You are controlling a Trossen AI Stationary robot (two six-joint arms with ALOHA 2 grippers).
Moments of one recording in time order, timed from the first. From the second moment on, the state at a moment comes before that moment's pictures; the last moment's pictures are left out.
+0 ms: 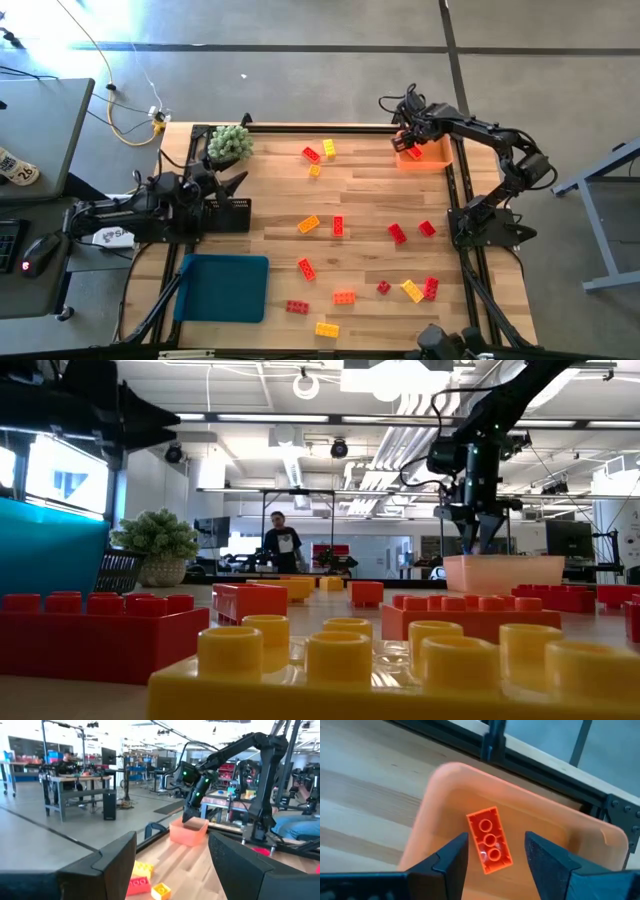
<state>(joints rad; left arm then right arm) 0.29 0.15 0.14 0.12 -0.35 -0.01 -0.90 1.56 1.06 -0.77 0.26 0.24</state>
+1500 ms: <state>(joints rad) 0.13 1.36 0.87 -0.24 -0.20 -0.35 -0.76 1.56 1.25 -0.86 0.33 0.20</state>
